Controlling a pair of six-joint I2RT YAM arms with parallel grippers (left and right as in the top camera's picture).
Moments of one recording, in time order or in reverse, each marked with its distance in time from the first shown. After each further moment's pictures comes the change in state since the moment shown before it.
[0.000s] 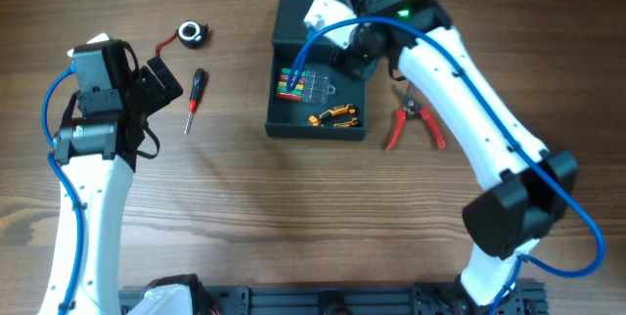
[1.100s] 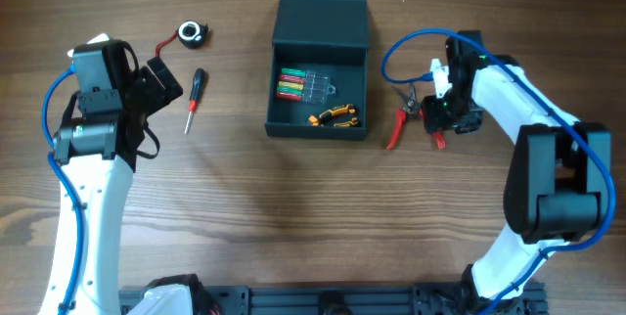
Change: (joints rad) left arm 0.000 0.000 0.000 -0.002 0.000 0.000; right arm -0.406 -0.001 -0.676 0.251 -0.006 0.496
